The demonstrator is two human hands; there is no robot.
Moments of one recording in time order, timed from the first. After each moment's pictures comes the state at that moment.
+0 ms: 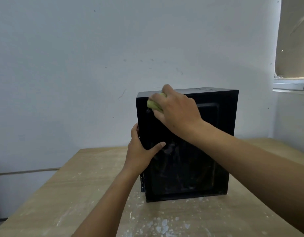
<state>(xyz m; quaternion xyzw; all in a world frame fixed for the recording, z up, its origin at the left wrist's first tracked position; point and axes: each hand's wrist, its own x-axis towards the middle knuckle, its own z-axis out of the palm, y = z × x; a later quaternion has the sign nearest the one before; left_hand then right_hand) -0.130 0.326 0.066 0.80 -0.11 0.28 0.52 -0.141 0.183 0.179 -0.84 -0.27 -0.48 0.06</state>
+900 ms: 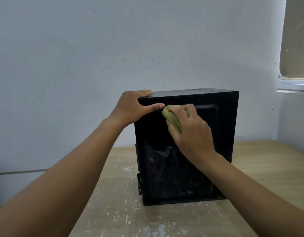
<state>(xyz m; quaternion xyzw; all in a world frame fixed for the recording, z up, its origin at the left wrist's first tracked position) -0.107 0.336 0.195 0.88 -0.19 0.33 0.30 -0.135 0.151 0.122 -0.78 -0.24 -0.53 0.23</state>
